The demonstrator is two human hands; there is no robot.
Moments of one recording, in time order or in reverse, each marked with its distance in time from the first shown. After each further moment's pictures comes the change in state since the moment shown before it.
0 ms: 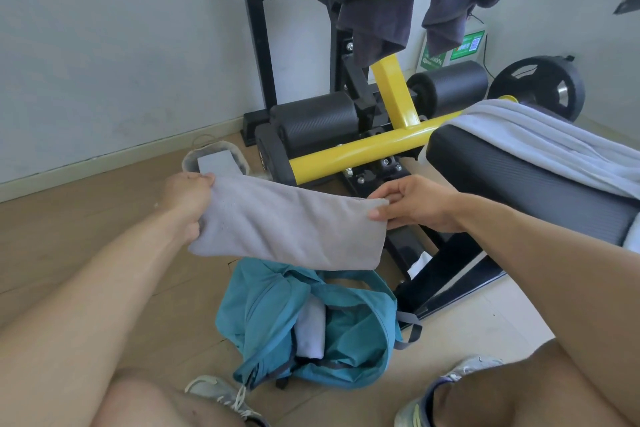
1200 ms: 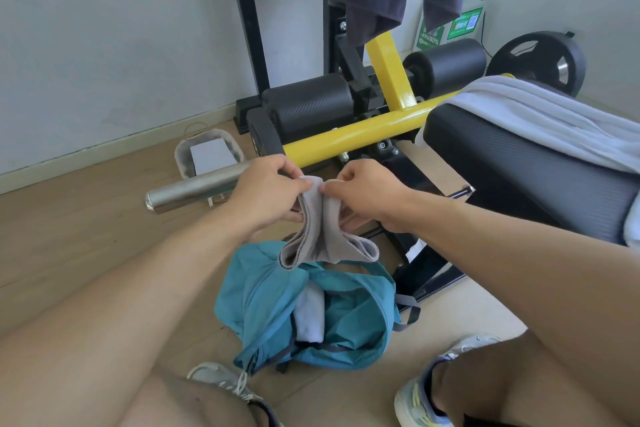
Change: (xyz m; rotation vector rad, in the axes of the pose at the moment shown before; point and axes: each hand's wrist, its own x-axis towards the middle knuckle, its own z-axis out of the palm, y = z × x) left_hand -0.092 0.016 0.067 0.303 -0.442 0.258; right_hand -0.013 -0.047 0.086 -0.206 0.316 0.011
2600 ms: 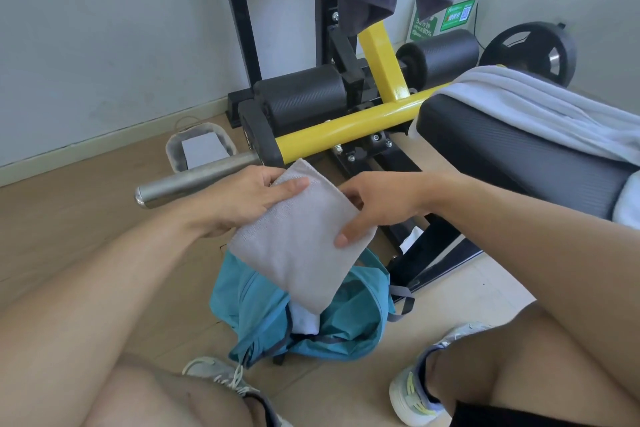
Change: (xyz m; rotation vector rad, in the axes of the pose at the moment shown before) left_hand -0.005 -0.009 -0.029 0.140 -0.446 0.035; right_hand 0.002 0.020 -0.034 -0.454 -0.519 -0.248
